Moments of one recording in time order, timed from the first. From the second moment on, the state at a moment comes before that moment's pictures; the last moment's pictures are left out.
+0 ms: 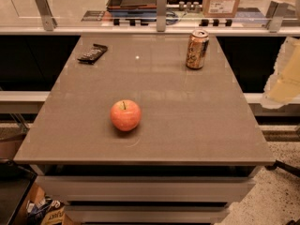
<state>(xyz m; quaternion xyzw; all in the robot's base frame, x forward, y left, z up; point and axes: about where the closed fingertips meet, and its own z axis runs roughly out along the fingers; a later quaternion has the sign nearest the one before) 0.416 -0.182 1.064 -0.61 0.74 -0.11 0.25</state>
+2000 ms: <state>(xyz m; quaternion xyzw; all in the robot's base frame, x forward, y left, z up) 0.447 -0.078 0.951 -0.58 0.74 0.08 0.34</state>
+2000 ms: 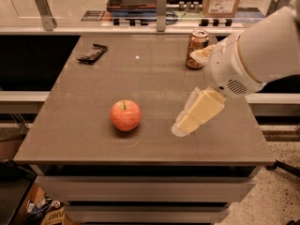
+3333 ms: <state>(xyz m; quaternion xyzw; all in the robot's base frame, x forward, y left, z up) 0.467 0.004 0.897 -0.59 0.72 0.16 0.34</state>
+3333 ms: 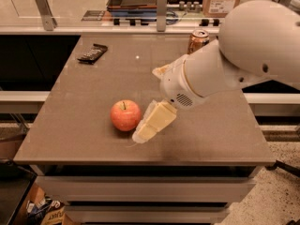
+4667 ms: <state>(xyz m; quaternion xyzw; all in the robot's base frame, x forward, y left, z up) 0.477 0.055 0.847 -0.55 0.70 0.23 0.39</state>
